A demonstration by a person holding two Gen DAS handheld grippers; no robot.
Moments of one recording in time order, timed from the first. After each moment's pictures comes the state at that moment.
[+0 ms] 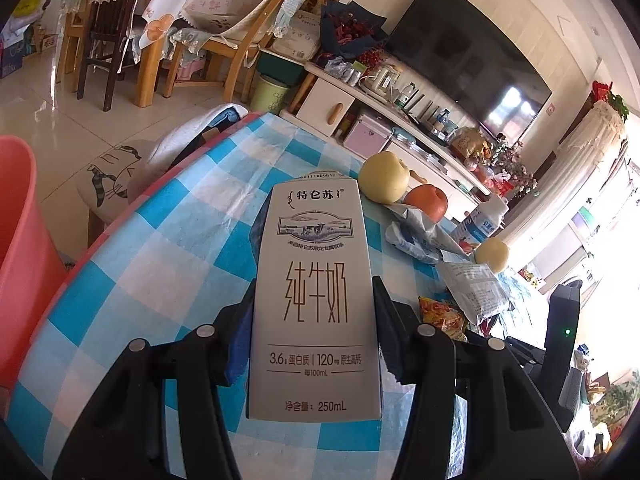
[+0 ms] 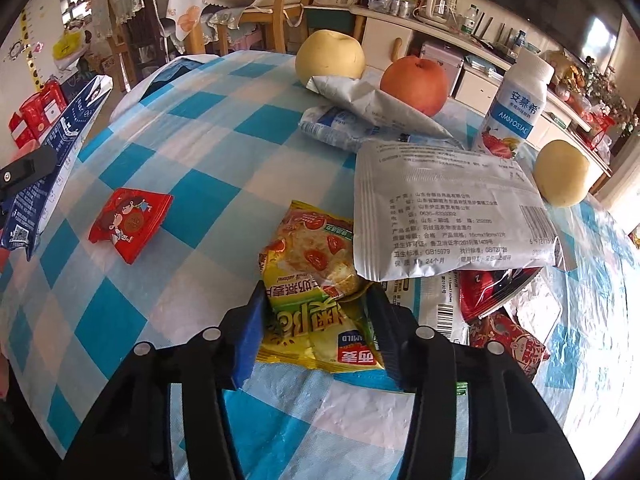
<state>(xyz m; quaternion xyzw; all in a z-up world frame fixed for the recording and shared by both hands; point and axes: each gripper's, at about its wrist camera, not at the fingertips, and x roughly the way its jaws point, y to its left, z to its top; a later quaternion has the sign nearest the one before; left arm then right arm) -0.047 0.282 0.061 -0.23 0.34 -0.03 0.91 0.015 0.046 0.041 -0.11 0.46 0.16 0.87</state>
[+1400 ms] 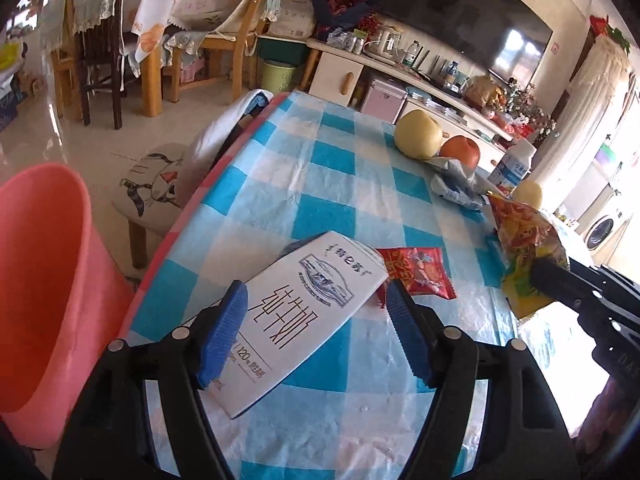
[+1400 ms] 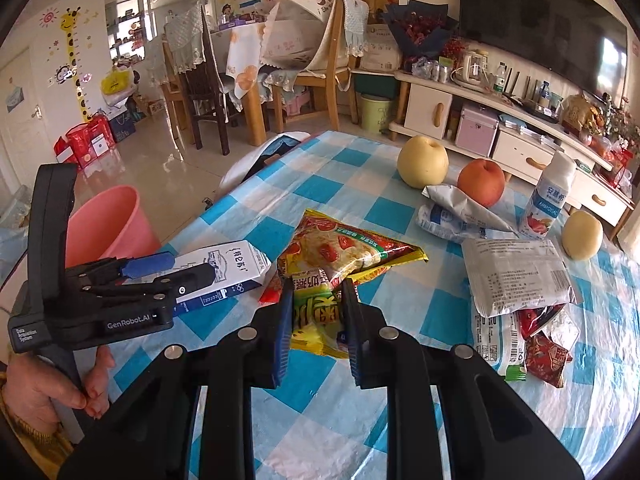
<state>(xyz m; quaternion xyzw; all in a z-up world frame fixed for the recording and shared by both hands) -0.062 0.314 0.049 -0.12 0.40 -0.01 0.91 -0.060 0.123 0.122 -0.07 0.37 0.24 0.89</state>
